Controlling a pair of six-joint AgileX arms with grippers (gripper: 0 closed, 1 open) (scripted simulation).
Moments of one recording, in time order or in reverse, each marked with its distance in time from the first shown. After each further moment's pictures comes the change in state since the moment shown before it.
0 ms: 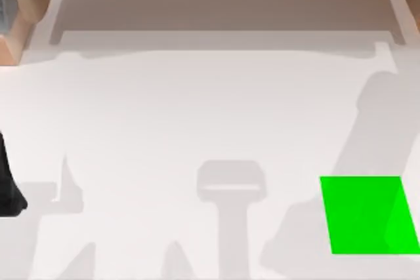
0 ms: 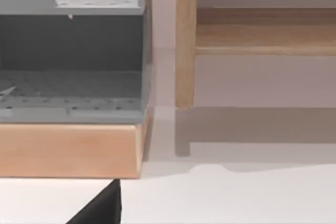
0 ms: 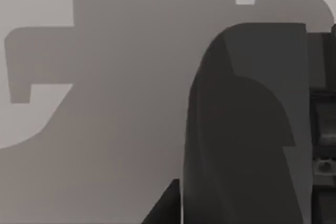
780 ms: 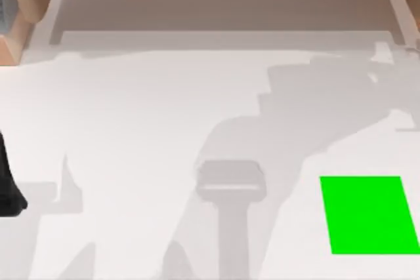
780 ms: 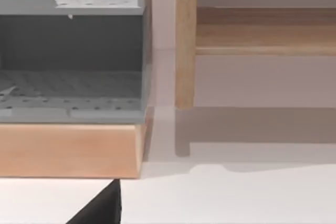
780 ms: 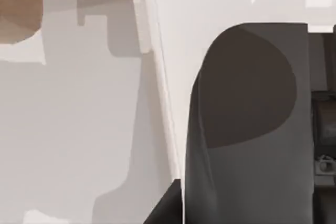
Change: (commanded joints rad) left arm 0.000 0.000 0.000 0.000 0.000 0.000; right arm 0.124 -0.502 -0.421 0.191 -0.013 0.511
